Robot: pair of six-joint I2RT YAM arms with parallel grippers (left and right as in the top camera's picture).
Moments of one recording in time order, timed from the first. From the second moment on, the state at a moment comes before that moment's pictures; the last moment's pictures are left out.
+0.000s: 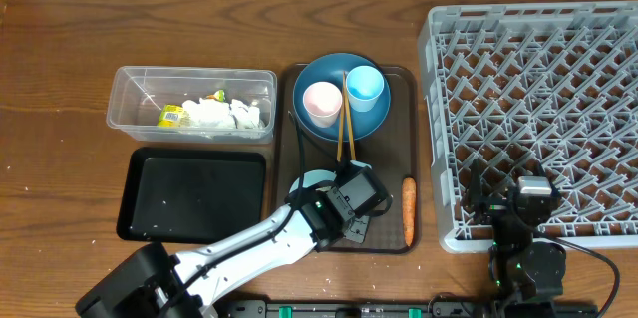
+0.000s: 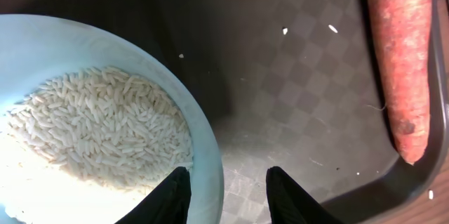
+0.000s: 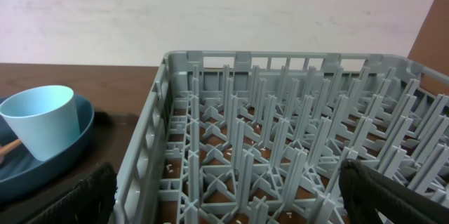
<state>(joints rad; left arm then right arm) -0.98 1.51 0.81 -0.51 -0.05 -0.66 0.09 0.01 0.01 -0.06 0.13 -0.01</state>
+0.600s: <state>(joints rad) -0.98 1.51 0.81 -0.48 -0.13 -0.65 0.09 0.01 0.01 -0.06 0.13 -0.01</state>
